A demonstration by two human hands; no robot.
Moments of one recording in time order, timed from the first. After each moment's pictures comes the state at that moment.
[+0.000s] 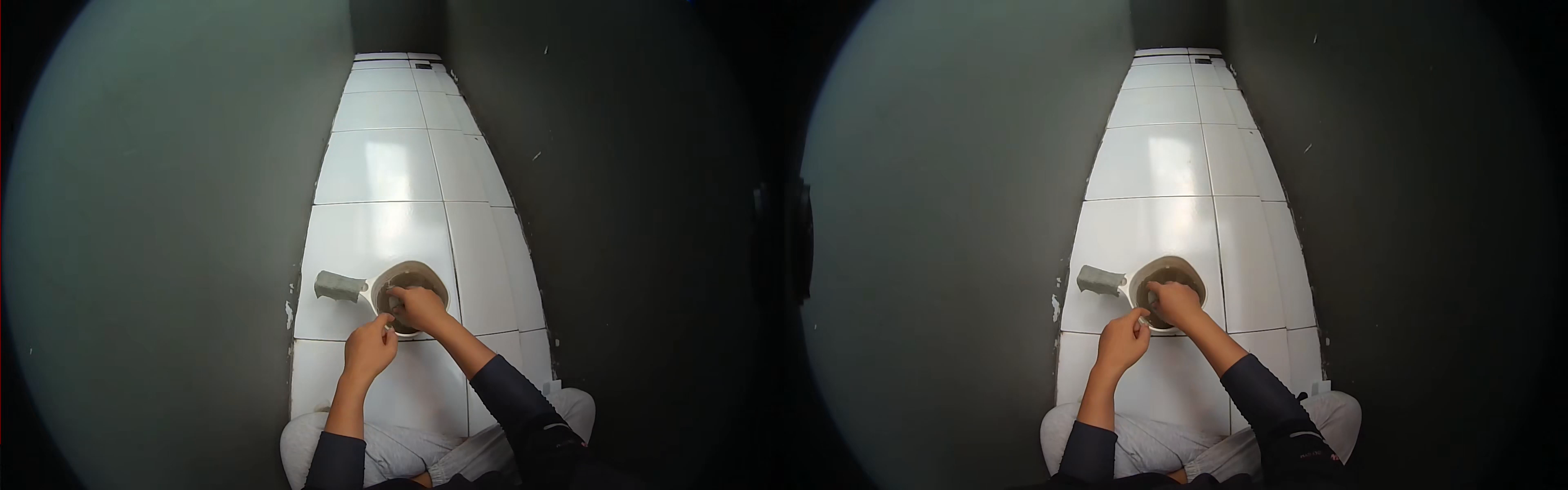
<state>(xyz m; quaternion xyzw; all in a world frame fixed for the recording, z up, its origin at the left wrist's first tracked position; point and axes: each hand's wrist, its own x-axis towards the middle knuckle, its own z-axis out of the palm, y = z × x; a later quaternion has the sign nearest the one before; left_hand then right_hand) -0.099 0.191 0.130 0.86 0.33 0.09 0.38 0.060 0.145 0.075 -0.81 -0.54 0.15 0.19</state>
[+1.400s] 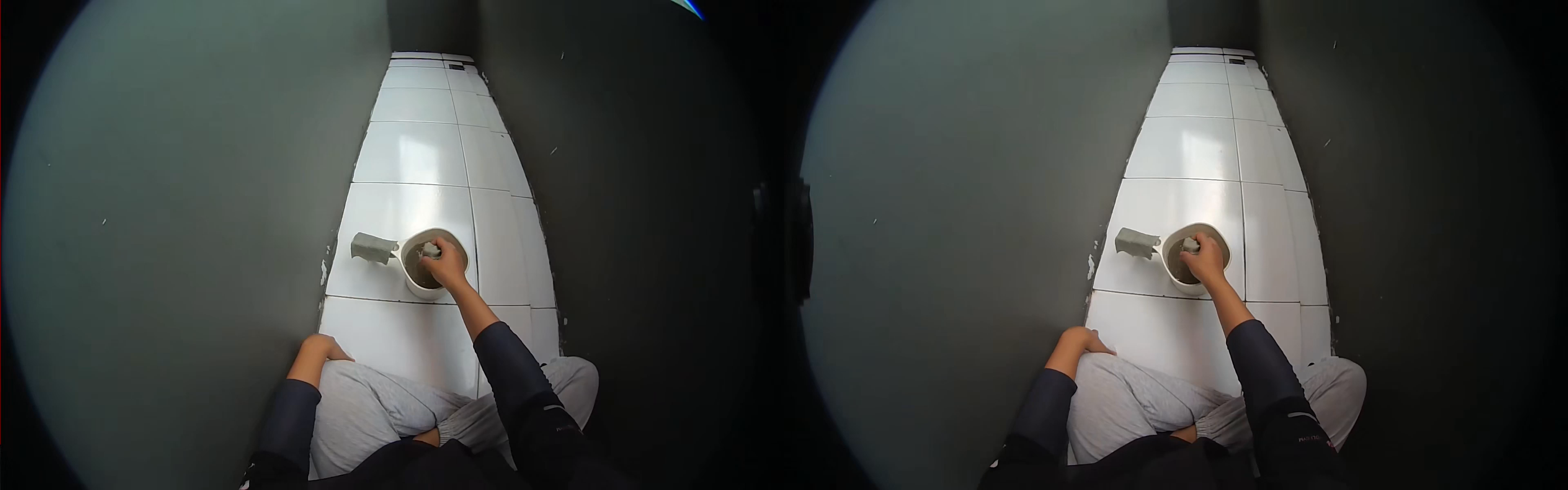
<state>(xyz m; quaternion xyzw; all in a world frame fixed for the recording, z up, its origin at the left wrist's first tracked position) -0.236 0.245 0.093 0.76 0.38 -0.48 0.22 0.053 0.149 0.068 -0.79 -0.37 0.10 0.48</state>
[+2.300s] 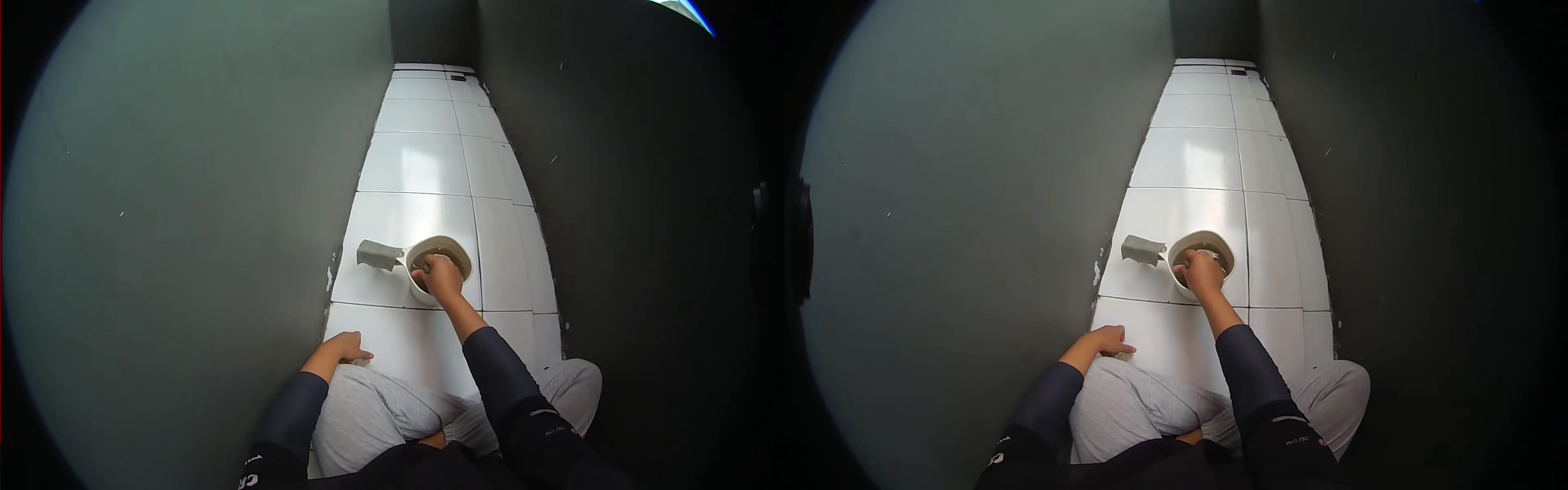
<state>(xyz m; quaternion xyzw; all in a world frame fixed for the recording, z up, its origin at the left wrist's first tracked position) -0.229 0.251 0.034 0.86 0.30 -0.28 0.31 0.018 0.143 0.095 -0.85 -0.41 0.05 0.32</state>
